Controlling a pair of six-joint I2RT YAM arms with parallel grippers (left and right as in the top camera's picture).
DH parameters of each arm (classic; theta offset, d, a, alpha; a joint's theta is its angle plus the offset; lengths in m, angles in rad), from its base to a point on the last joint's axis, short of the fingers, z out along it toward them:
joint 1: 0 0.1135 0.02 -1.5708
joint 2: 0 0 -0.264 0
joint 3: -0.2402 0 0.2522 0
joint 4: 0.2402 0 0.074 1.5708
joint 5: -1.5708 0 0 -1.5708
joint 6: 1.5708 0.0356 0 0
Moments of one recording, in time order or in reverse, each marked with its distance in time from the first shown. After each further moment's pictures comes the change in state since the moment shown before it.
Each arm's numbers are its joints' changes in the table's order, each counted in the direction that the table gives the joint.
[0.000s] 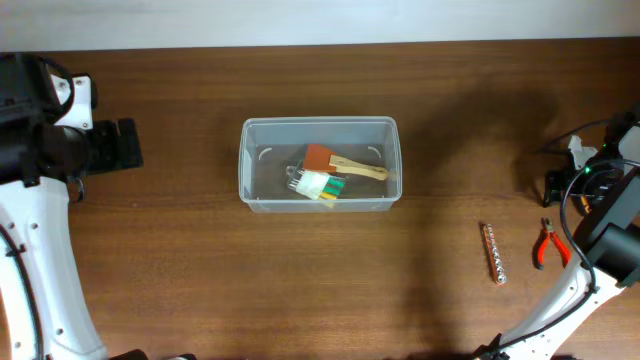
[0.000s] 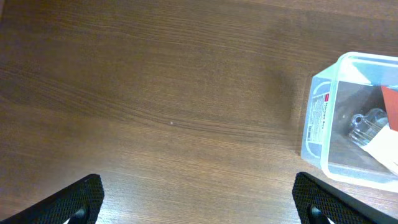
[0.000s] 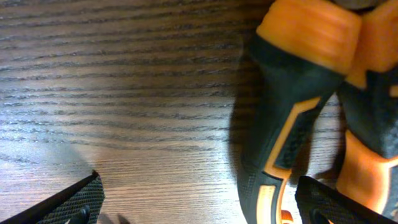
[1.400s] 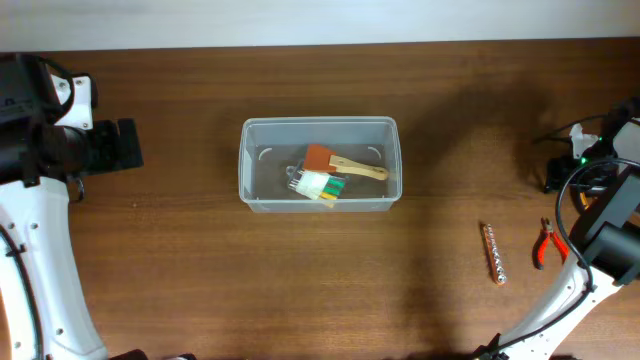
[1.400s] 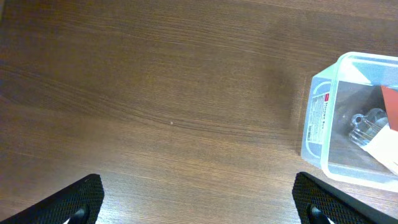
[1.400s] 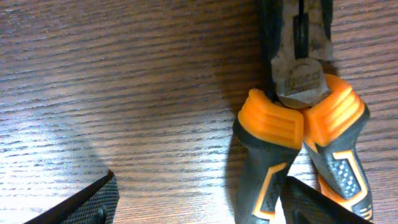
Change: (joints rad) left arm 0.000 0.000 0.000 0.000 0.000 0.000; right arm 0.030 -0.004 -0.006 -0.096 0.022 0.068
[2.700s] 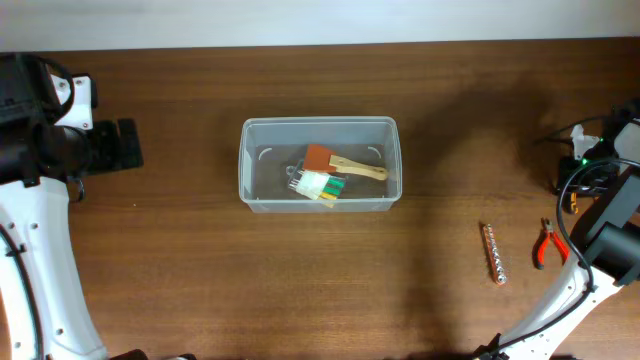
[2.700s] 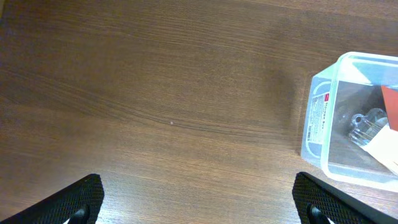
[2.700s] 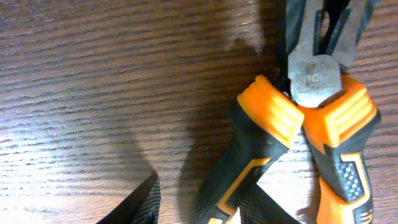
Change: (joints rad) left arm 0.000 0.000 0.000 0.000 0.000 0.000; right arm -0.009 0.000 0.000 0.003 -0.001 0.004
